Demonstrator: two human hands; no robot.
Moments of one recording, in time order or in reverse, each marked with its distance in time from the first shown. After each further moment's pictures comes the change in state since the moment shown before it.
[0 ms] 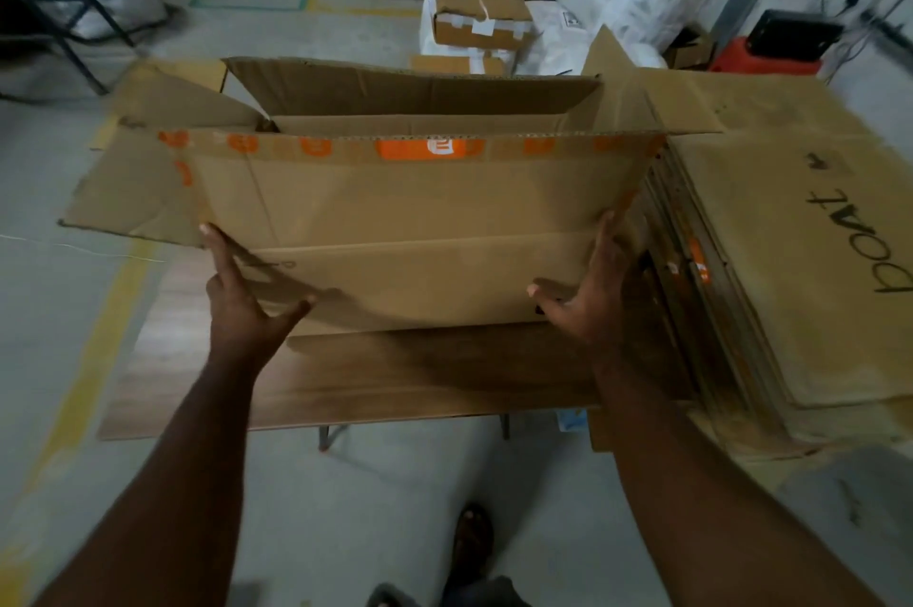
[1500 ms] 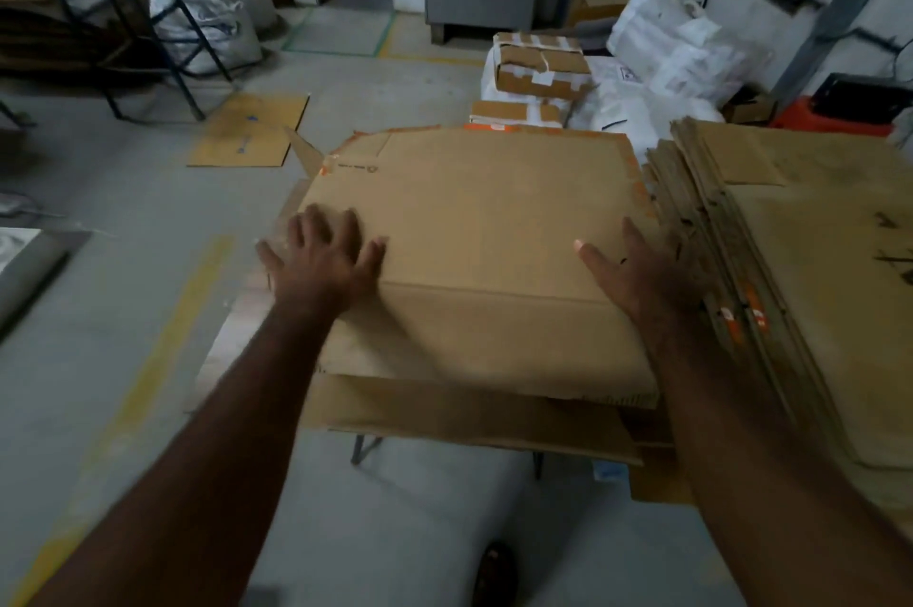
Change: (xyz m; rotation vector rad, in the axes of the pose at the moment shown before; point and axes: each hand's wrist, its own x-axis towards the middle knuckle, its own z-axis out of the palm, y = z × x) left_hand 0.014 0.068 -0.045 0.691 -0.168 0.031; right_hand 0.051 -0.089 -0.041 -0.403 -0.343 0.264
